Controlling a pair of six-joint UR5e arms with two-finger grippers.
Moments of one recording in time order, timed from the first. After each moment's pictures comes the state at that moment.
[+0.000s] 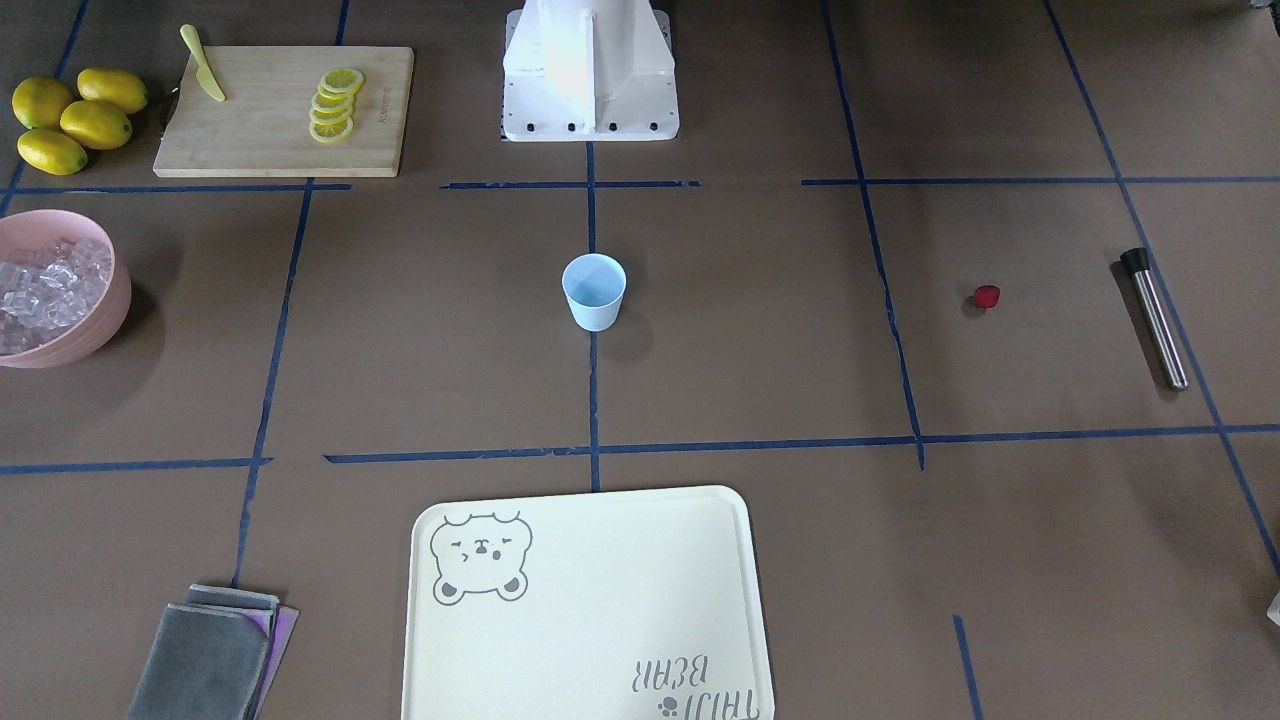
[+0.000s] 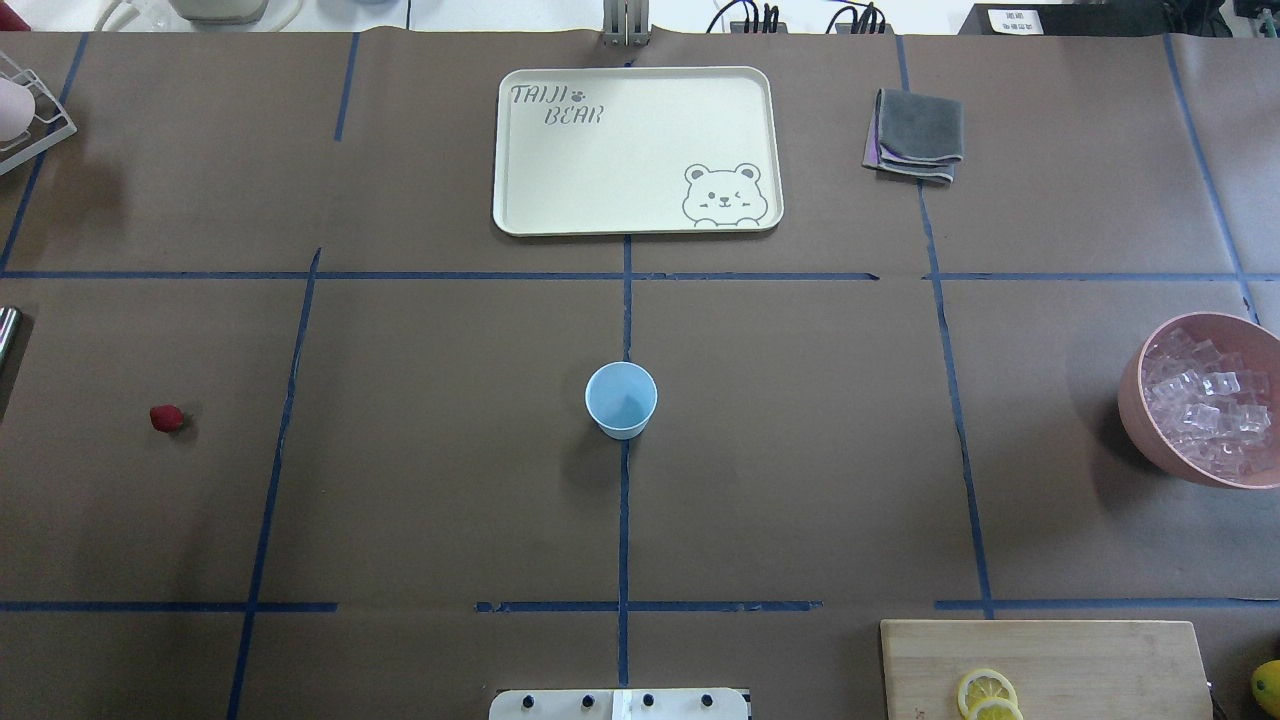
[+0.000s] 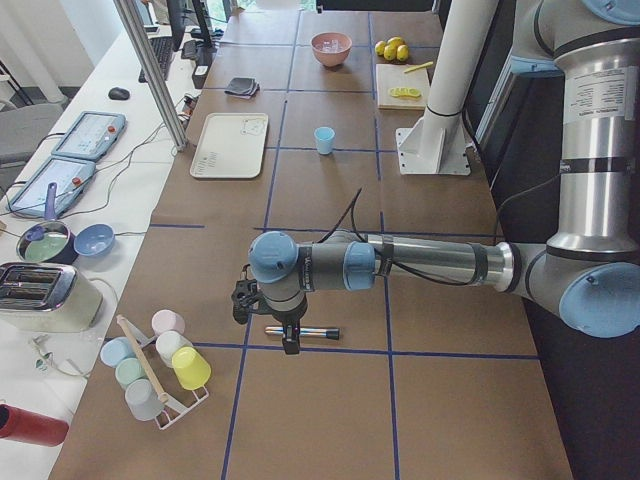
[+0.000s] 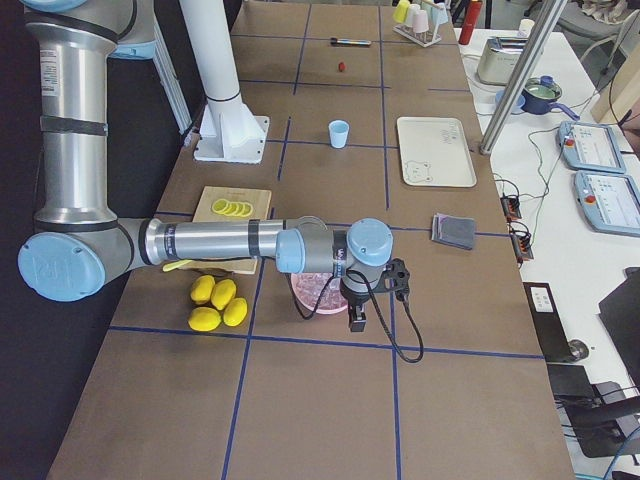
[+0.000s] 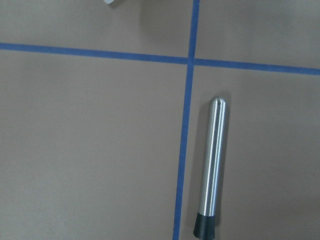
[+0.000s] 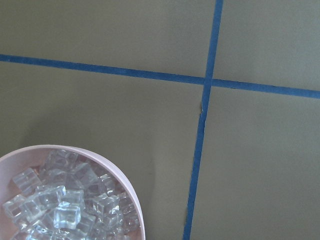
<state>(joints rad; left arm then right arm) -1.57 -1.51 -1.72 -1.45 -2.38 -0.03 1.51 -1.63 1.69 -1.61 2.39 -0.05</state>
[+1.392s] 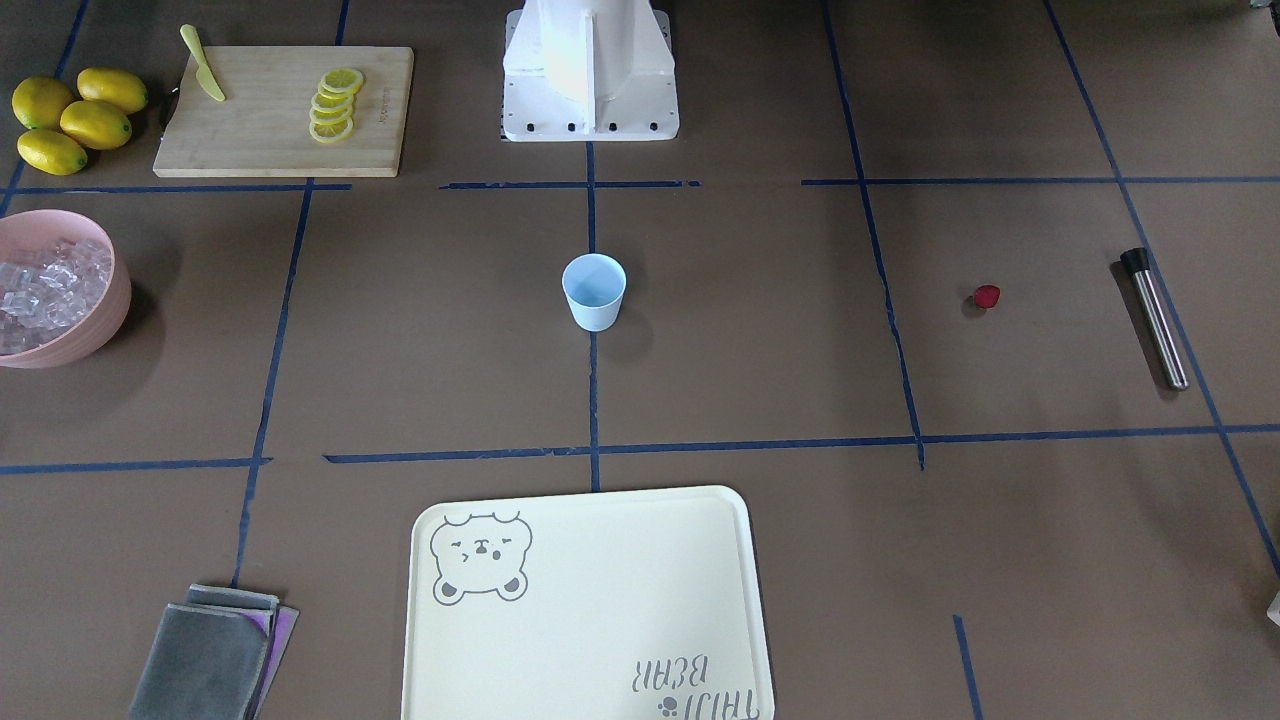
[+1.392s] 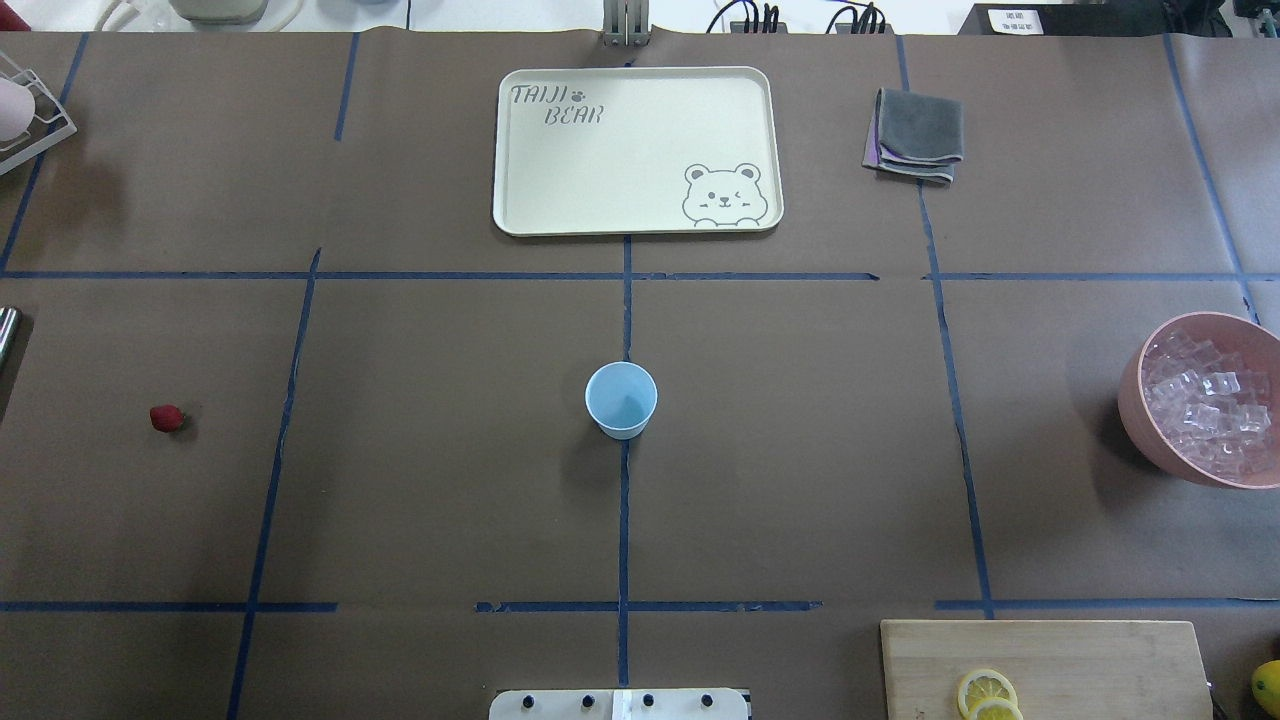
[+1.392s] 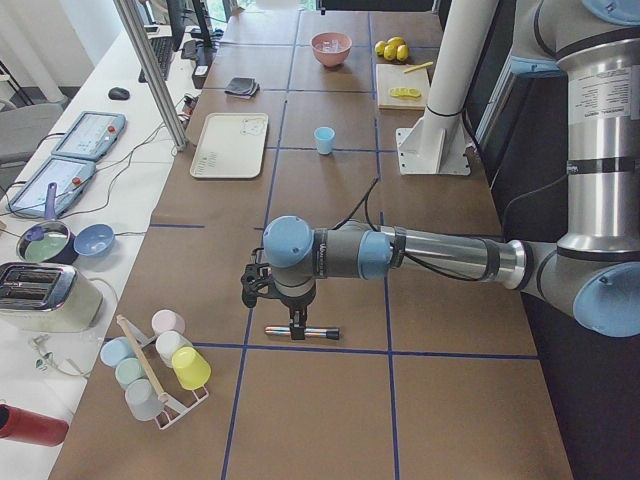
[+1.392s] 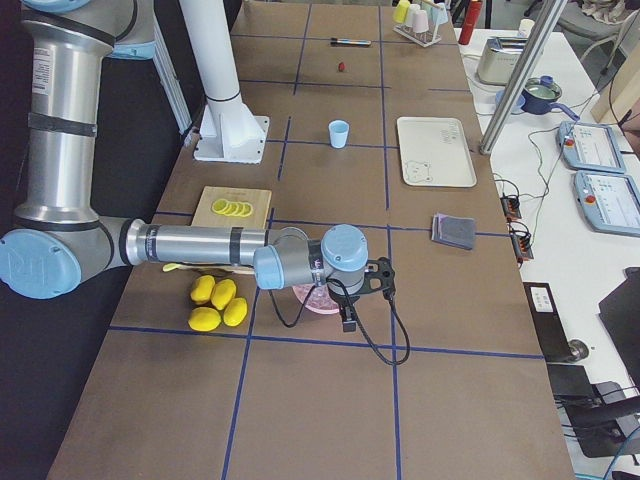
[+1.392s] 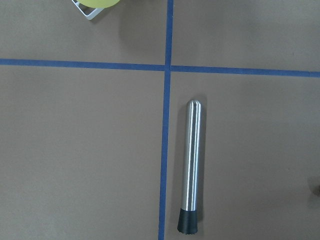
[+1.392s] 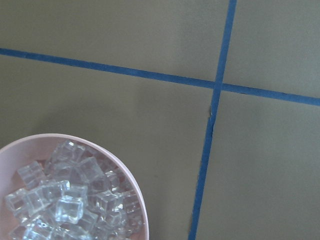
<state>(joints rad) -1.57 -1.45 -1.81 -1.46 -2.43 -0.03 1.48 -1.73 1.74 -1.35 2.43 0.12</state>
